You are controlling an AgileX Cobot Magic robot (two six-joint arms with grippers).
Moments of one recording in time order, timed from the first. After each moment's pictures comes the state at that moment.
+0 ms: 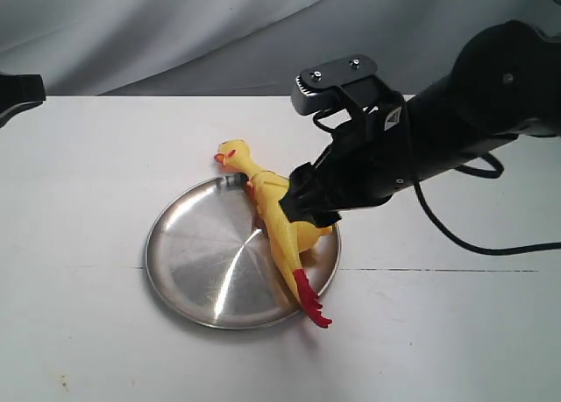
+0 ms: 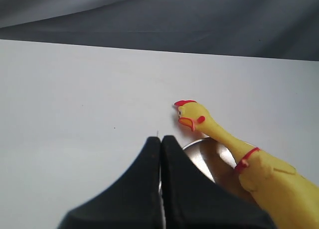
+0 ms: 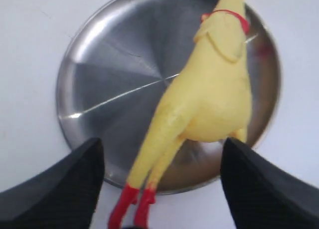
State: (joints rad) left arm 0.09 1.22 -0.78 -1.00 0.32 0.82; right arm 0.57 1.59 -1.06 0.39 0.55 -0.37
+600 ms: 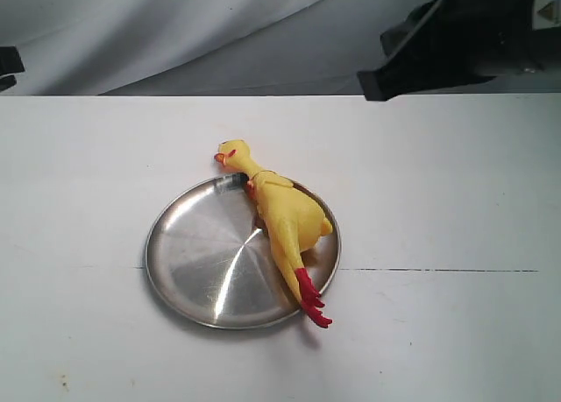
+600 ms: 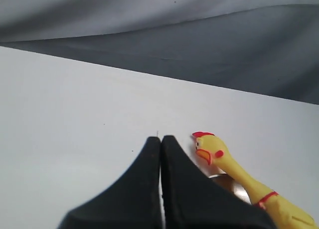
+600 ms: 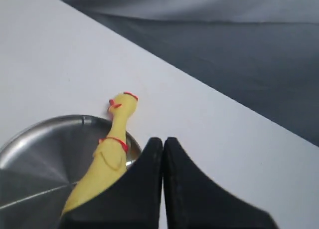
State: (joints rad) left arm 0.13 1.22 -0.78 -1.09 0.22 0.82; right arm 0.57 1.24 -1.06 -0.23 0.42 0.08
